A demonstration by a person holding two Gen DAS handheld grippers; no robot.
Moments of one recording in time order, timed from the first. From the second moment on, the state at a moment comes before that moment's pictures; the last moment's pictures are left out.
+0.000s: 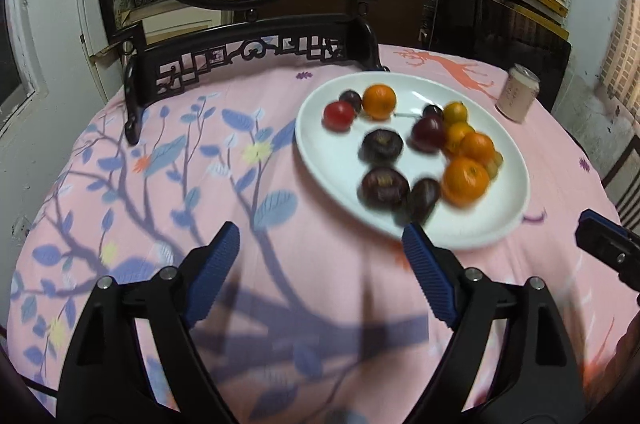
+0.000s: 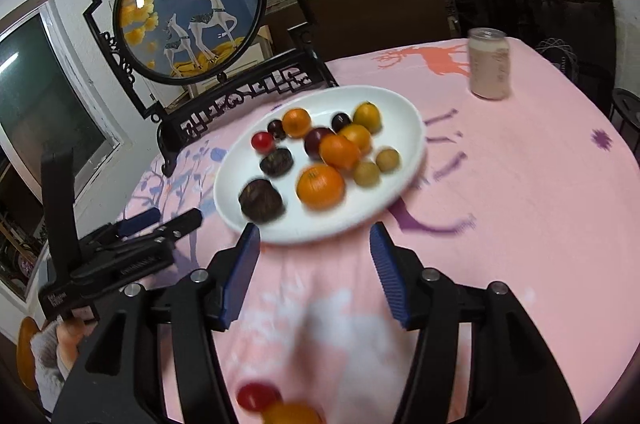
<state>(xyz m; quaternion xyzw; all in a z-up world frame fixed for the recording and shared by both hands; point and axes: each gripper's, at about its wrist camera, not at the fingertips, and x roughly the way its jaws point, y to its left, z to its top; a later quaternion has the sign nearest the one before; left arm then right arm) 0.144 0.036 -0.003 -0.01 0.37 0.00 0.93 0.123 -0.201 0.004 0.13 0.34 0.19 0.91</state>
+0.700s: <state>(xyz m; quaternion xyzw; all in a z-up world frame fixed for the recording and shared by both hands) 0.019 -0.063 -0.029 0.20 0.32 -0.18 0.91 0.063 -0.280 -0.034 0.24 0.37 0.14 0.89</state>
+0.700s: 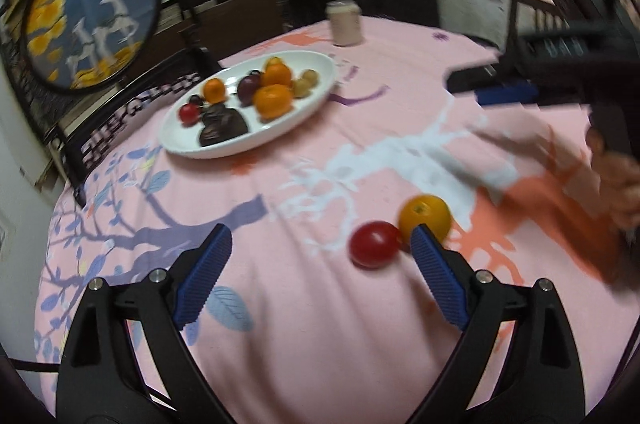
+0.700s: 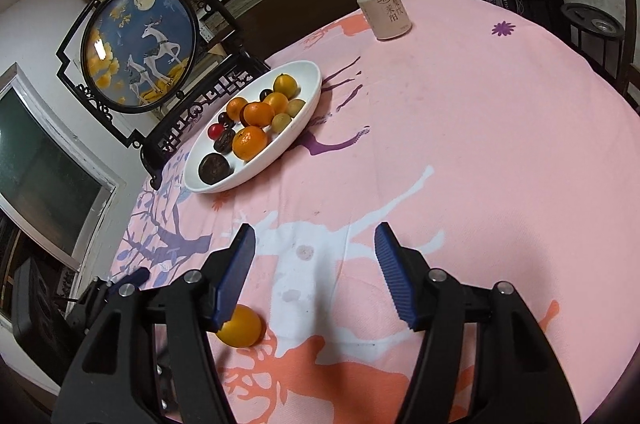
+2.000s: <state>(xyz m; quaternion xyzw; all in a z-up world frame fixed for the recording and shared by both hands) 0.098 -0.069 -0.047 0.13 0.39 -0.16 0.90 0.064 -0.271 -0.034 0.23 0.38 0.15 0.88</state>
